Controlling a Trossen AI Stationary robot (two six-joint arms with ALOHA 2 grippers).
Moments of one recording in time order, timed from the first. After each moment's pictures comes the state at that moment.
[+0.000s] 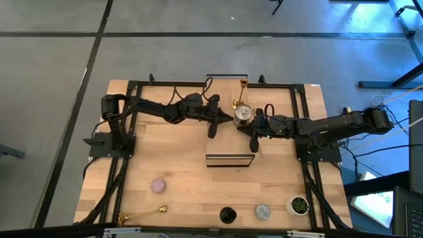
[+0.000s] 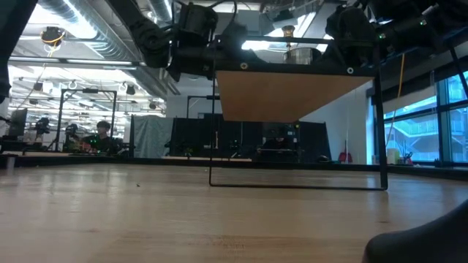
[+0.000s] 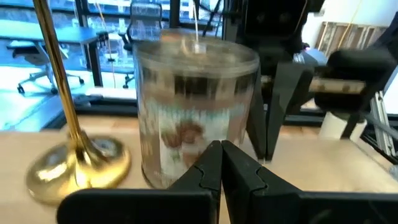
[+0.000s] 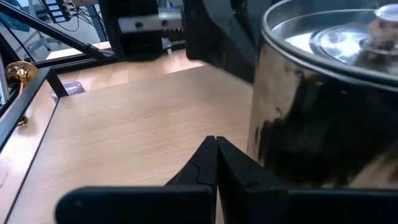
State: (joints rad) left arm 0.28 1.81 0.98 0.73 0.32 -0.05; right arm 0.02 1.11 0.47 0.28 0.18 0.19
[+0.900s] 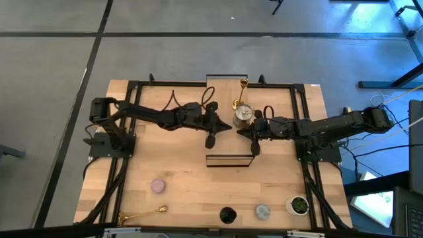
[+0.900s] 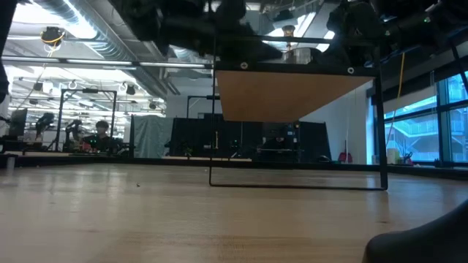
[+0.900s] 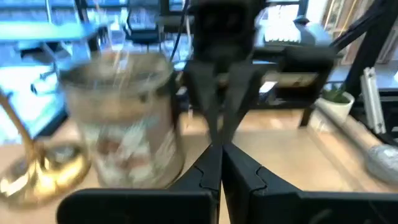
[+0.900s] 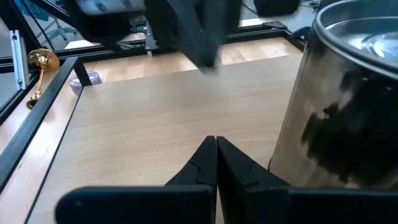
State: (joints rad) left arm 0.13 1.67 0.97 0.53 0.15 0.03; right arm 0.05 1.11 0.47 0.28 0.15 0.14
